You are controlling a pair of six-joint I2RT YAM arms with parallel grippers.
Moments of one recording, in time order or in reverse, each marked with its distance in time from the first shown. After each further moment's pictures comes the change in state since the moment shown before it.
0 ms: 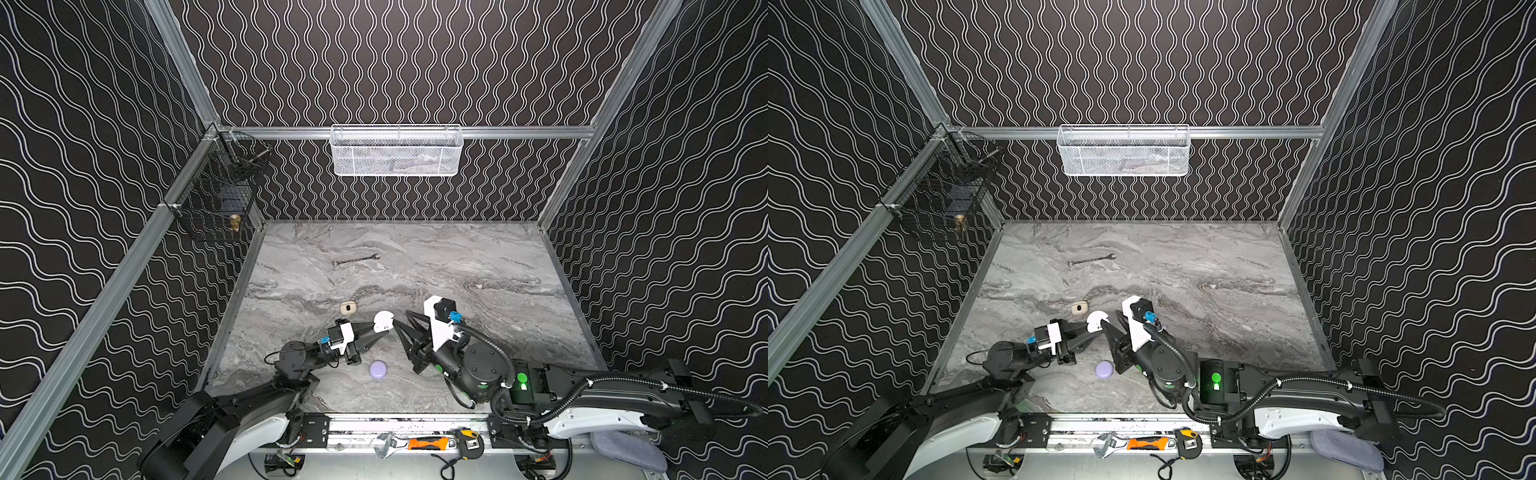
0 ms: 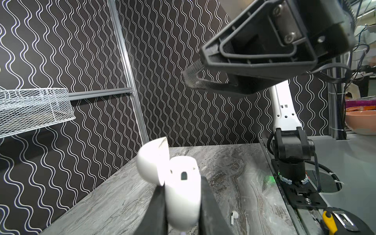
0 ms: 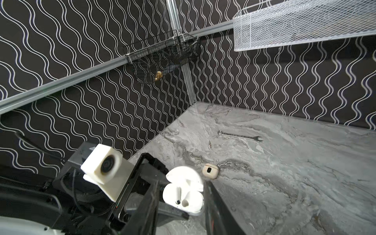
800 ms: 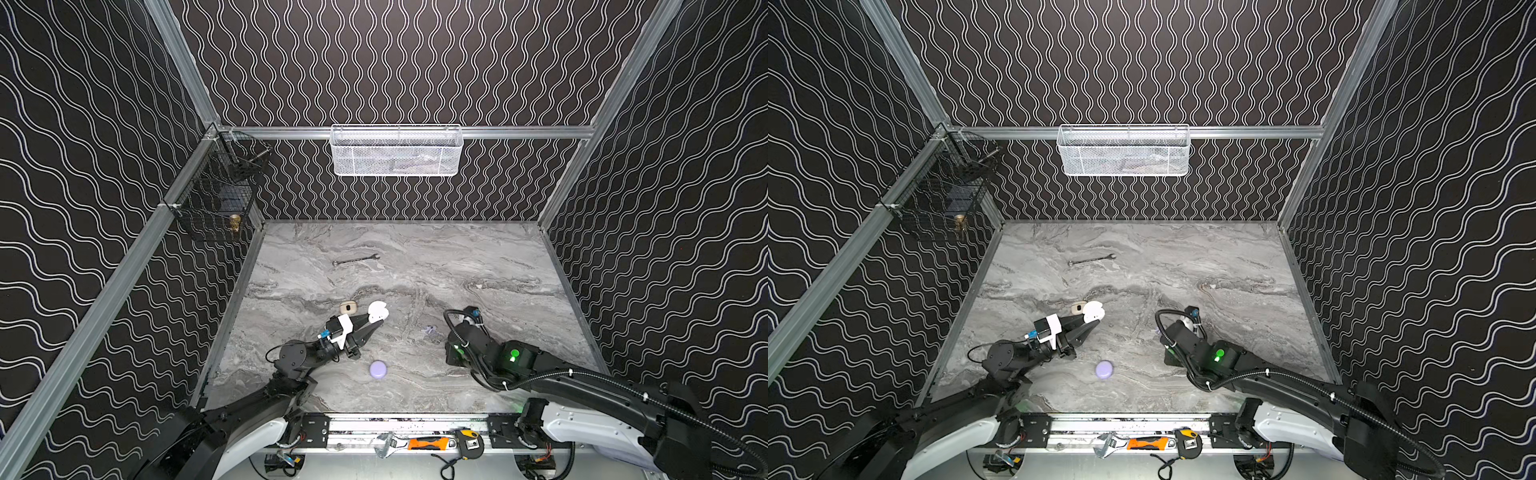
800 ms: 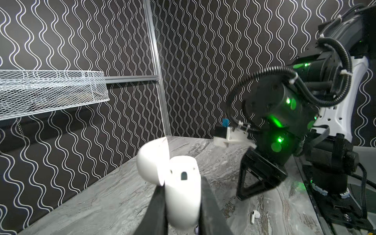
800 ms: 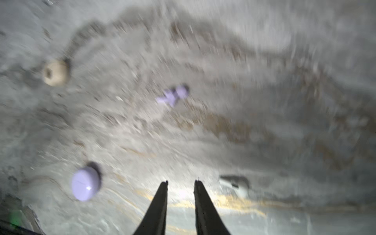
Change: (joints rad) left arm 0.000 -0.115 0.005 -0.201 -0.176 0.028; right arm -0.480 -0.036 -0.297 -0.642 -0.393 0.694
